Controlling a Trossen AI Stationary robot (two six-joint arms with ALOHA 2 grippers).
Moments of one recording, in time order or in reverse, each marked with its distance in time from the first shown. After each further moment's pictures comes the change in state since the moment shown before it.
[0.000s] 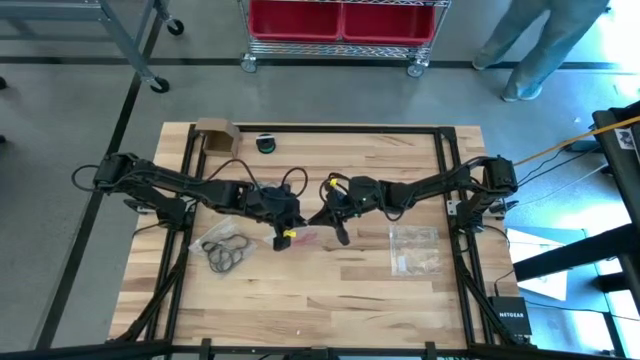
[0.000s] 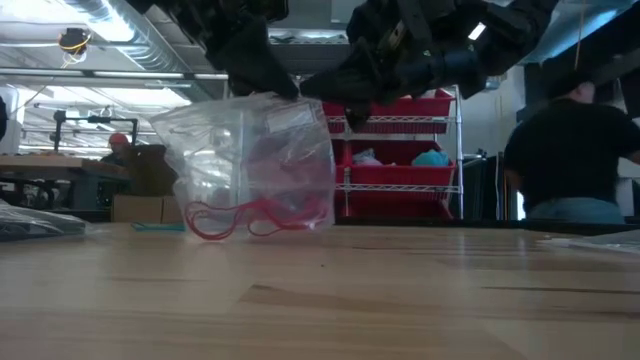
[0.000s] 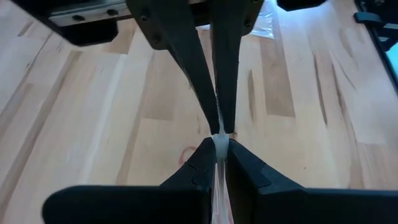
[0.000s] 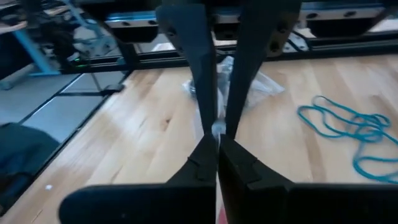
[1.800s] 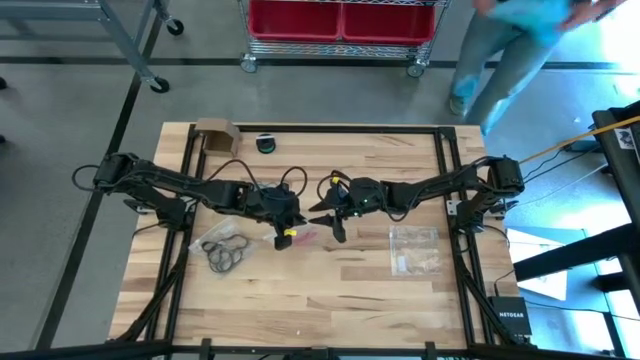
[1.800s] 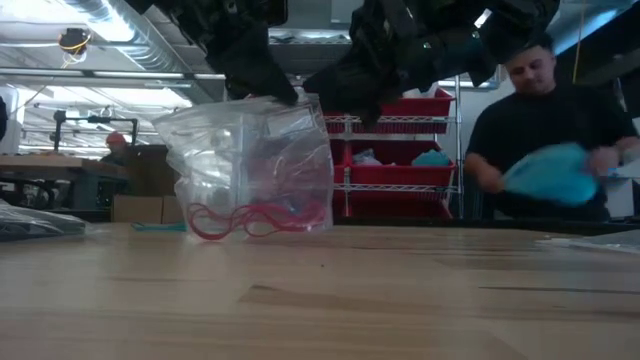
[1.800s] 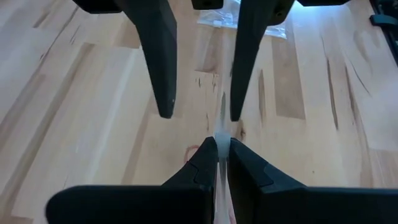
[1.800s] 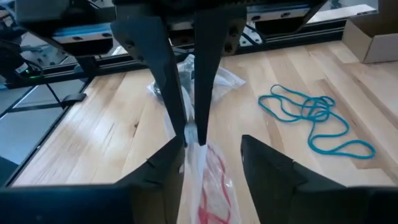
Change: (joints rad) left arm -0.009 -0.004 -0.001 -0.002 -0.036 -0.044; right arm 0.010 -0.045 0.008 -0.108 0.180 0.062
